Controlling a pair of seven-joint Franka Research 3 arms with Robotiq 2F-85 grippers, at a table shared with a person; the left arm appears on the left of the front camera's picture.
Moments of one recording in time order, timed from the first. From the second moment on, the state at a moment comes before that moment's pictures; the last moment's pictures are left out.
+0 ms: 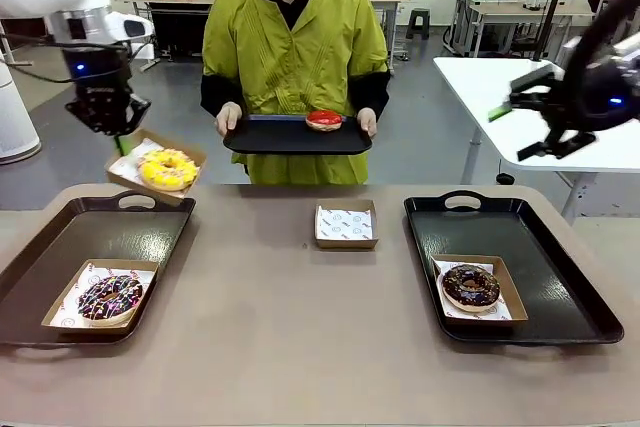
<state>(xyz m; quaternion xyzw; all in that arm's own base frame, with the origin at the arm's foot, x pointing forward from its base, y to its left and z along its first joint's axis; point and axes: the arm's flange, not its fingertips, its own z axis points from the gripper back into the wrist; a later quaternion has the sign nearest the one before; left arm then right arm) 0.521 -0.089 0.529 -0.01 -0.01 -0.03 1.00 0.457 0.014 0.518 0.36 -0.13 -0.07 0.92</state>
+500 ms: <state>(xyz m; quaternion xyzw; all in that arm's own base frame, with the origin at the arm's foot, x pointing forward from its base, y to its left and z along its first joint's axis) 0.506 -0.031 0.493 -0.02 0.00 0.00 1.00 0.491 0.119 0.450 0.21 -0.09 -0.06 0.97</state>
